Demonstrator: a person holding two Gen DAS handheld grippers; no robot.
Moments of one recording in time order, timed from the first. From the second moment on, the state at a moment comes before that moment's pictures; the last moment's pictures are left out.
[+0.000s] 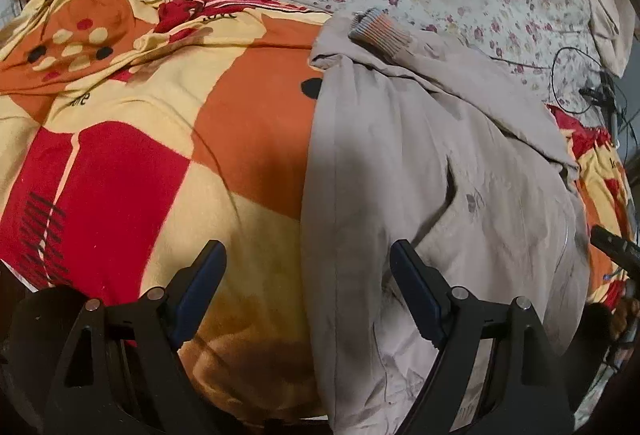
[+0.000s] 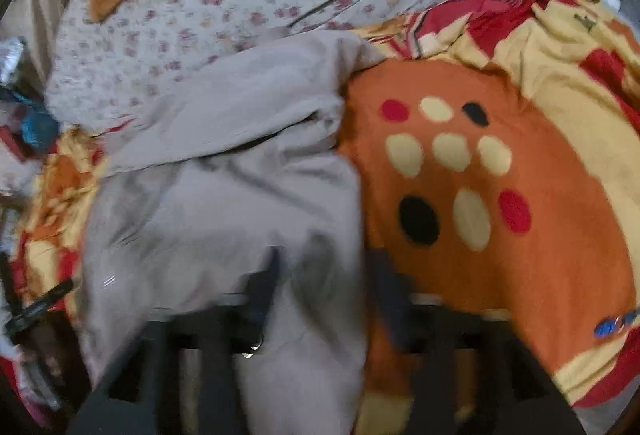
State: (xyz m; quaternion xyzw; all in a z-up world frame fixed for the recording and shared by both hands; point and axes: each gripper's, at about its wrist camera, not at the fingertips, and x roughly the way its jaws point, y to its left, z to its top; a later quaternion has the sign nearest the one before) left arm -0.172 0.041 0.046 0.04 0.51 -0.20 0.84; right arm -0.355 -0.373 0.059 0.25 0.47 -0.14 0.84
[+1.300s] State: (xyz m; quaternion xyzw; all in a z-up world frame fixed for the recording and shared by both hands) left arm -0.236 0.054 0.011 0.04 0.59 -0.25 0.77; right arm -0.429 -0.325 0.031 0.27 0.54 -0.04 0.80
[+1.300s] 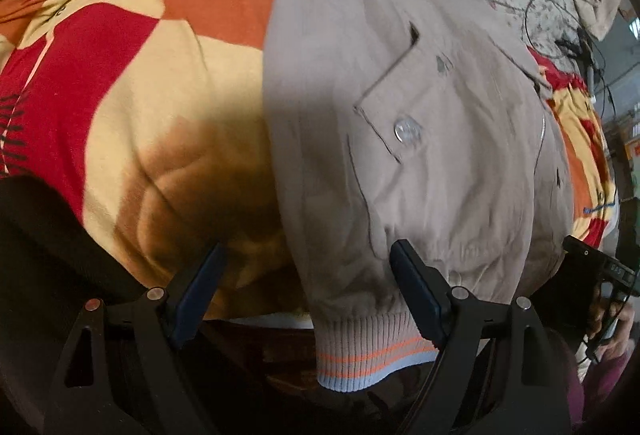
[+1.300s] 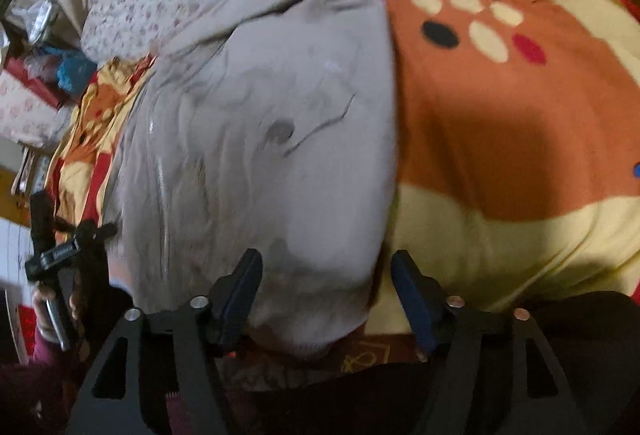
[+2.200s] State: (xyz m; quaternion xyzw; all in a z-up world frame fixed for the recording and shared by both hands) left arm -0.241 0.066 0.044 -0.03 0.58 -0.36 0.73; right arm -0.434 -0.287 0.047 0.29 0.51 0.07 0.80
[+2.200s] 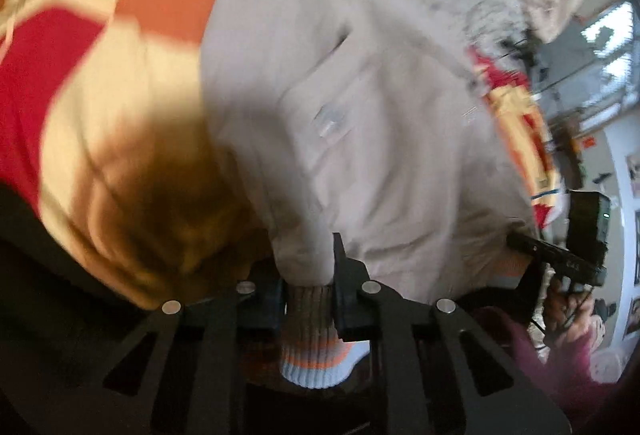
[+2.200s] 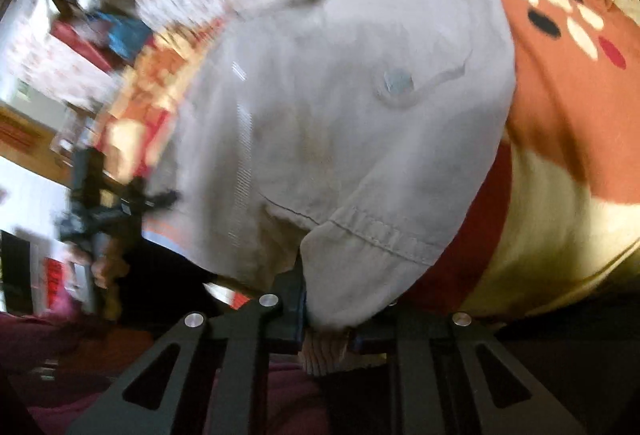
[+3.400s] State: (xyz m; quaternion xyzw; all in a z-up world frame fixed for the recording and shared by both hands) left arm 0.070 -0.088 0.093 -0.09 0.46 -0.26 0.84; right arm -0.200 -0.502 0.088 0.39 0.30 -0.11 0.86
